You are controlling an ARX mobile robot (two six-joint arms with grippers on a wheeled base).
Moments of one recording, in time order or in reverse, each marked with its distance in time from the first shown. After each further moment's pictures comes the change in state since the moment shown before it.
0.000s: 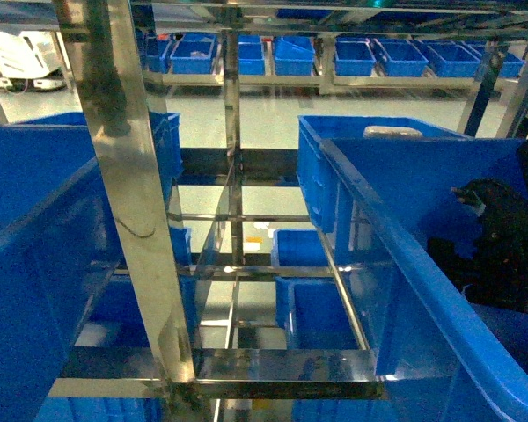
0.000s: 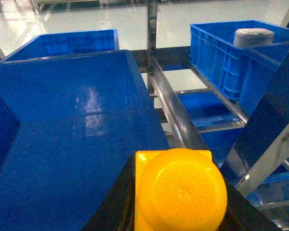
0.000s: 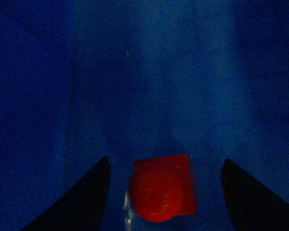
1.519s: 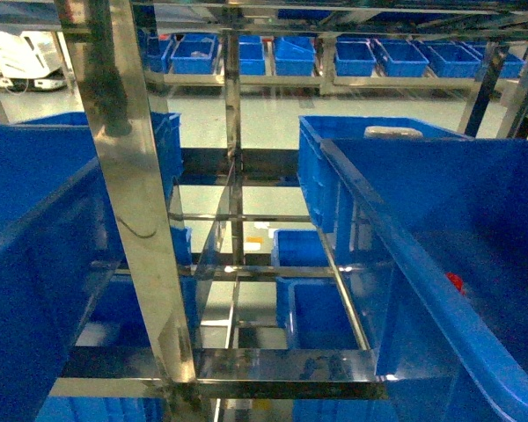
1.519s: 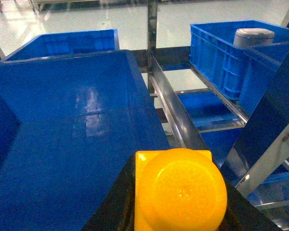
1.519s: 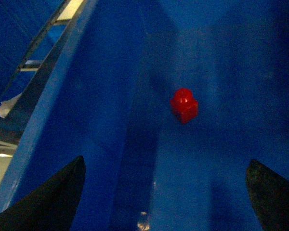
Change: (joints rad) left arm 0.000 0.000 0.000 0.000 0.000 0.000; right arm -0.094 -0.879 -0.488 -0.135 -0.141 -0.121
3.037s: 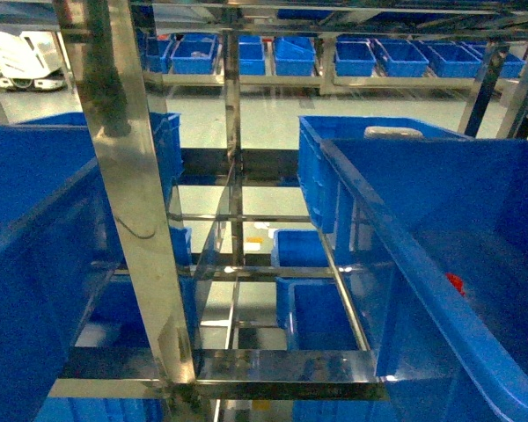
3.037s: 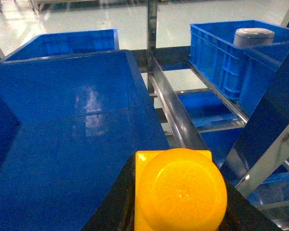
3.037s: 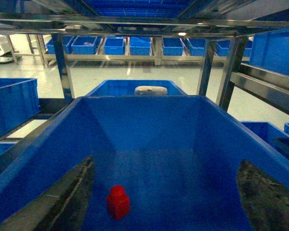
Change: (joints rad) left arm -0.001 0.000 0.000 0.000 0.000 0.000; right arm 0.002 -0.349 -0.528 0.856 0.274 -0.089
